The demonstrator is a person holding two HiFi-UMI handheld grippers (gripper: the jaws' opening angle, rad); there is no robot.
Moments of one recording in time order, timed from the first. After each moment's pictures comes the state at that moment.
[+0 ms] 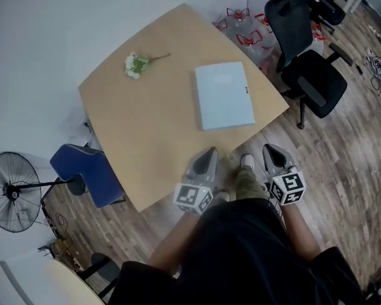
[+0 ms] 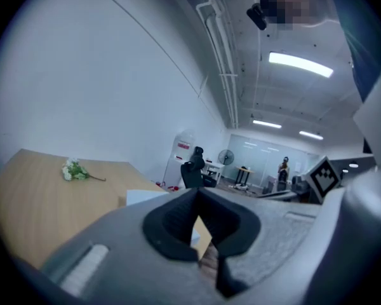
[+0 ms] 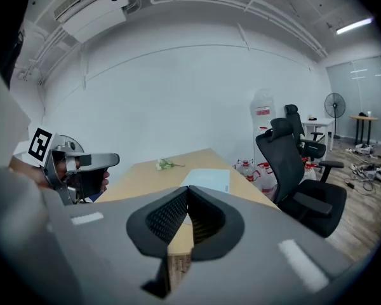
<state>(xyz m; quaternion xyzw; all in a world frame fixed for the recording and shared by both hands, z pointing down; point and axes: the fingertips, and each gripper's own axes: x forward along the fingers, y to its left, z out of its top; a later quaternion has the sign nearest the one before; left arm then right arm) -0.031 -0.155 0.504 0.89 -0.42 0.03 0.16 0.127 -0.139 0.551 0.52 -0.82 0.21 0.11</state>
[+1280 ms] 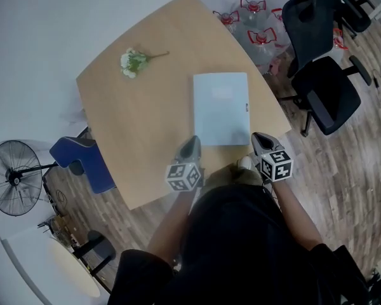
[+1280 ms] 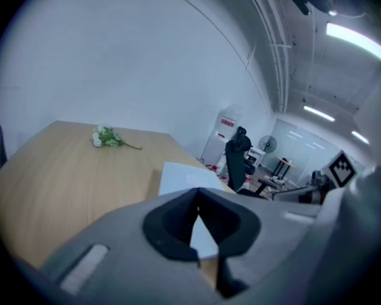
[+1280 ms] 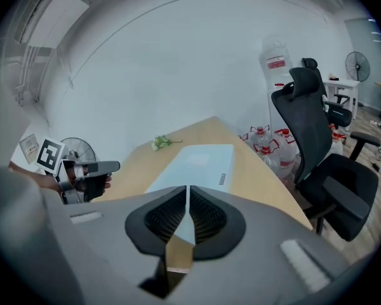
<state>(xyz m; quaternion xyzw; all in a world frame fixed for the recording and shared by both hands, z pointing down) -0.037 -0.335 0.633 0.78 -0.55 0.10 0.28 0.163 -0.332 0.665 0.42 -0.83 0.33 0.18</state>
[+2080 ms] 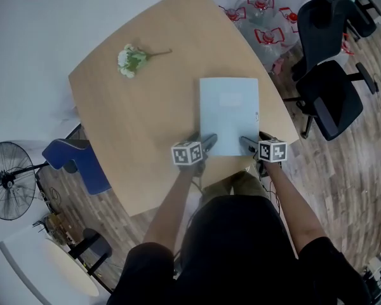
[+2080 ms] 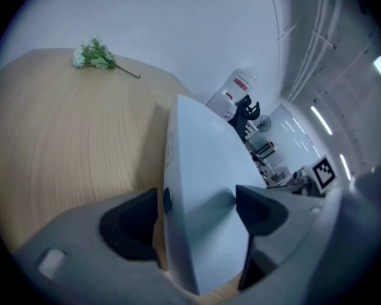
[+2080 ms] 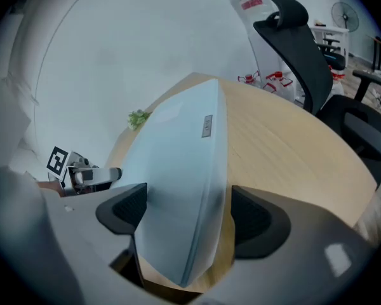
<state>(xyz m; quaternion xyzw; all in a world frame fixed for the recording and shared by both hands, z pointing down) -0.052 -0.400 0.797 0.75 -0.42 0.18 0.48 0.121 -0.386 0.809 0.39 -0.74 0.50 0.22</state>
